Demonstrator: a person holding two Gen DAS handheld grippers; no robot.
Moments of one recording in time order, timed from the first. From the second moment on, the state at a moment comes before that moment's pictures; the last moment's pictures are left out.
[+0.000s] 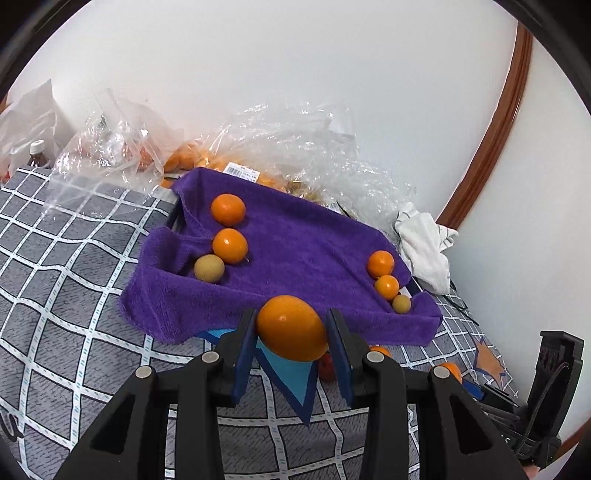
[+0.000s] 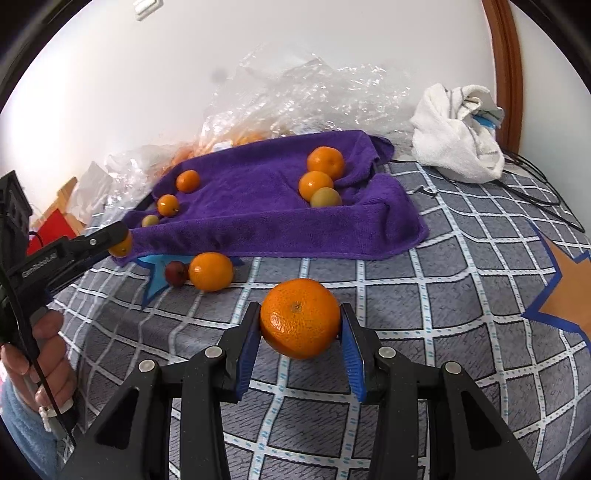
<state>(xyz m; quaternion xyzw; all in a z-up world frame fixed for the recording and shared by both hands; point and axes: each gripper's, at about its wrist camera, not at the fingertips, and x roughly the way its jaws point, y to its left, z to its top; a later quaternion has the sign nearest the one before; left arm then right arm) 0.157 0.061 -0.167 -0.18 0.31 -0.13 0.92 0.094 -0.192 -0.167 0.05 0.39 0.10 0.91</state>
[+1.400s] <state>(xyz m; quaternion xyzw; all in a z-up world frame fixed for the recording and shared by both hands) 0.177 0.107 -0.129 -0.20 0.29 -0.05 0.93 0.227 -0.156 -0.167 0.01 0.43 0.13 0.89</state>
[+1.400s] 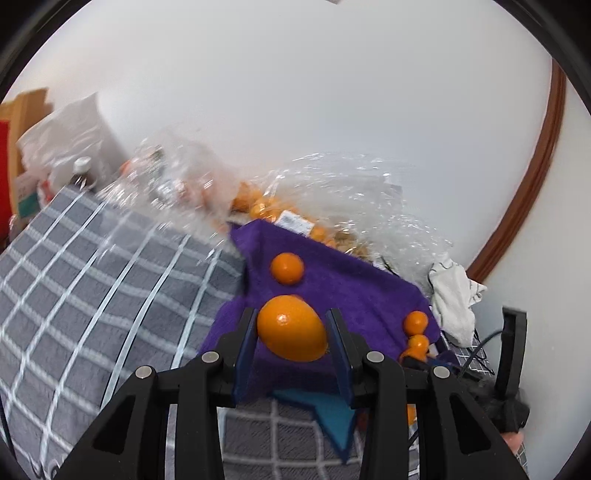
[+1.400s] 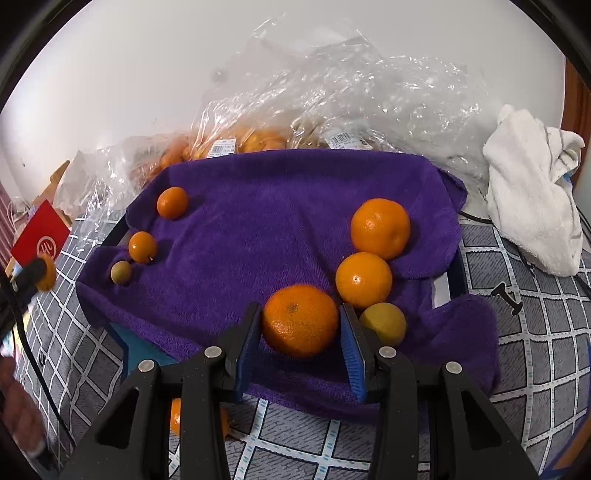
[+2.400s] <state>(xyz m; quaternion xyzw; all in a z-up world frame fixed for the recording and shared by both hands) 0.295 0.088 -0.164 -0.16 0.40 -0.01 0.90 0.200 -0.167 -0.140 0.01 0.37 0.12 0.92</state>
